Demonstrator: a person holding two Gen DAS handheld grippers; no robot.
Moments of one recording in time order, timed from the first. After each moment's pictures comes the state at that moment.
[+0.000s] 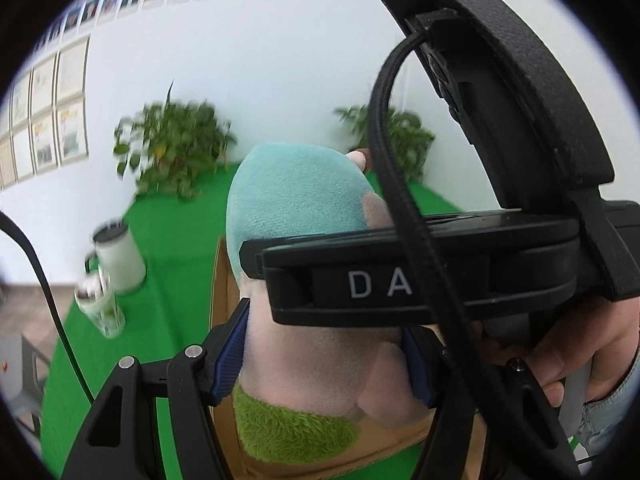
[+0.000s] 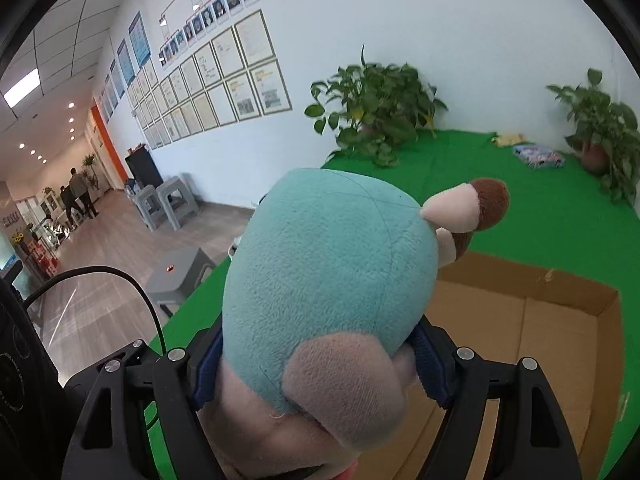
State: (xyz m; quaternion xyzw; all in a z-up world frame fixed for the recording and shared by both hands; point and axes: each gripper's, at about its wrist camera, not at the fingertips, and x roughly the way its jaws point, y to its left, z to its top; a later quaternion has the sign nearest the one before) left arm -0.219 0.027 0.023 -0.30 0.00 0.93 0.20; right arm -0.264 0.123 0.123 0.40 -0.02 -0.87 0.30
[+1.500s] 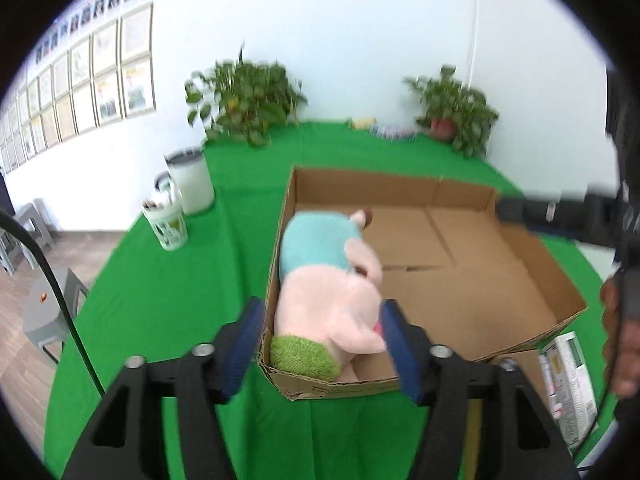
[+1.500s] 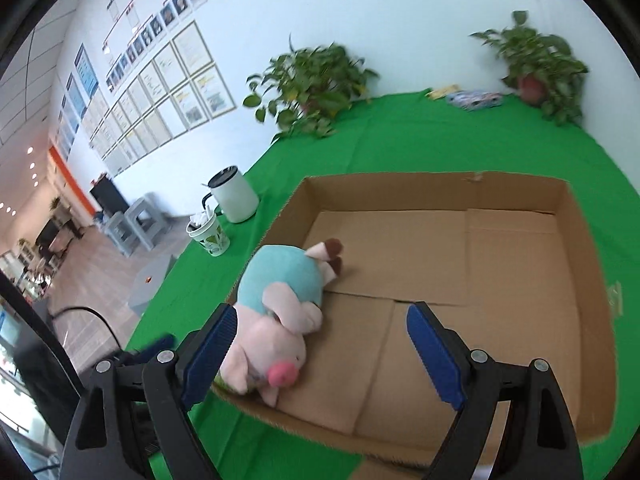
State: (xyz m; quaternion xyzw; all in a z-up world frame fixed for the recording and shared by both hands) left arm -0.149 -0.002 -0.002 -0.31 -0.01 0.95 0.08; right arm -0.182 0.223 0.059 0.38 -0.09 -0.90 0.20
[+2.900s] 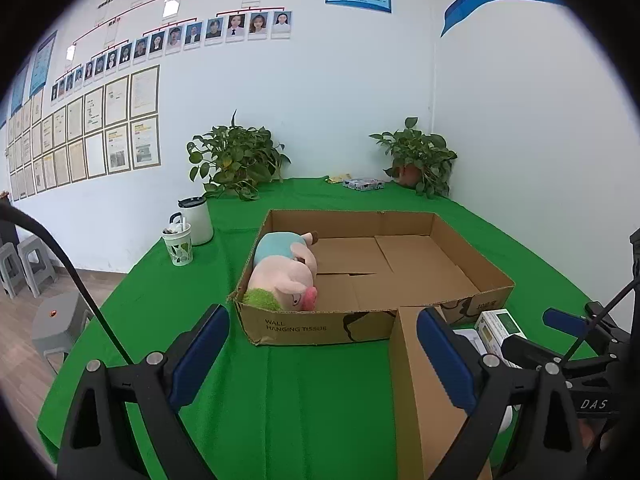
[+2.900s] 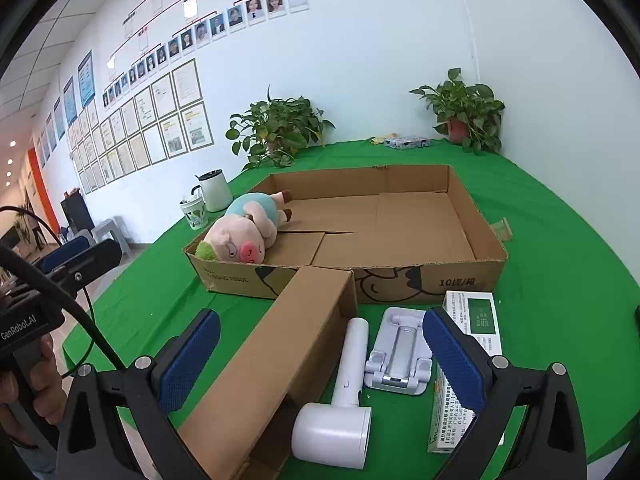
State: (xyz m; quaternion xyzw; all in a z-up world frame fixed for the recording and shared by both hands) left arm -0.006 0.036 0.011 -0.22 0.00 0.97 0.09; right arm 0.054 0.325 0.026 0.29 -0.05 -0.95 0.13
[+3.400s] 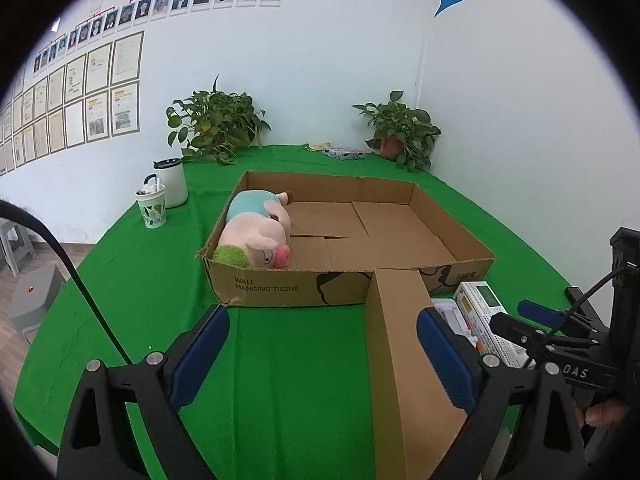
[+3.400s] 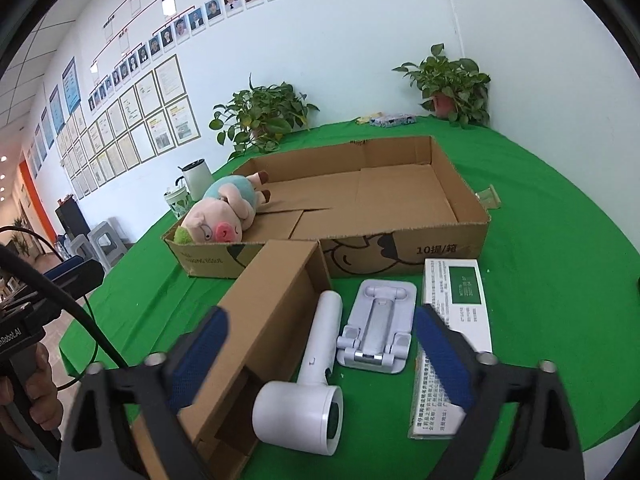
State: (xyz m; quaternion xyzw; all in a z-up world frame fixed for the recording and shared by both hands) left arm -0.005 0.044 -0.012 -0.28 -0.03 0.95 0.13; right arm 0.054 0.348 -0.006 0.33 -0.07 -0.93 0.12
